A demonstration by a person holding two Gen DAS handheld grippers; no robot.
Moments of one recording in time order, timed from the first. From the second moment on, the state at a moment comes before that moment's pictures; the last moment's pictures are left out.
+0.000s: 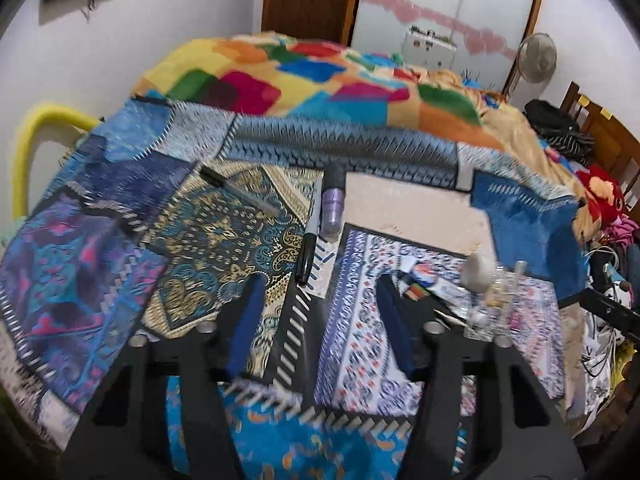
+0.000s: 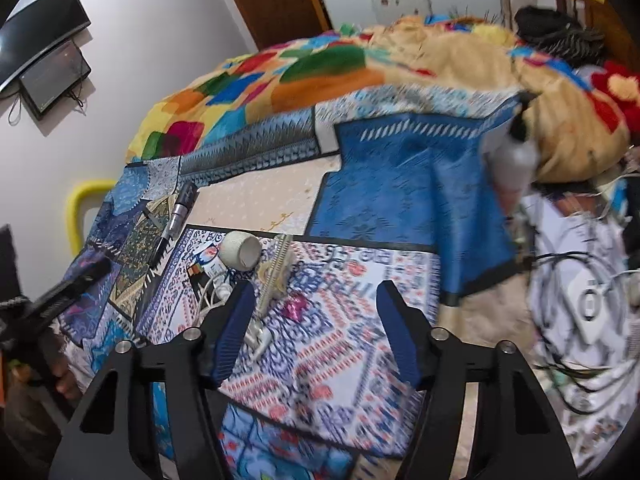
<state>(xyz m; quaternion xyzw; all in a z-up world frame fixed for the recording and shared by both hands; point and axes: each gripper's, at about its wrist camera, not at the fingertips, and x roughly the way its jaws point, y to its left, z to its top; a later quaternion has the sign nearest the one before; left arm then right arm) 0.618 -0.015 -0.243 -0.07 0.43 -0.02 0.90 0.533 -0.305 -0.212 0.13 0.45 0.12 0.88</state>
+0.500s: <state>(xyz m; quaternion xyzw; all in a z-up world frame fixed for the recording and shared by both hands) 0.674 -0.018 -0.294 -0.05 0.45 -0.03 0.89 0.592 -0.281 -0.257 0.19 0.48 0.15 0.84</state>
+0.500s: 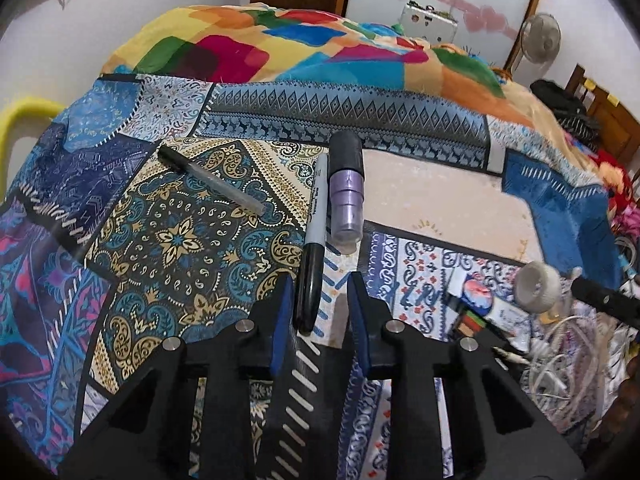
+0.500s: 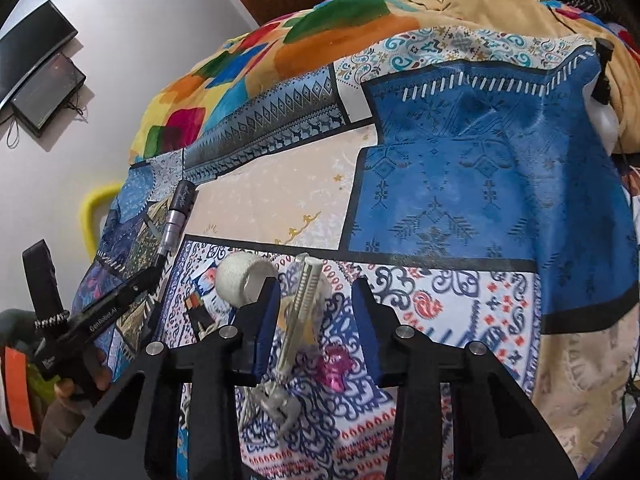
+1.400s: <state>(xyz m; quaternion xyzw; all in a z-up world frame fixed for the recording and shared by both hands) 0.592 -0.032 -0.254 -0.08 0.48 -0.04 0.87 0.546 -0.279 -0.188 0.12 0.43 0.14 0.89</state>
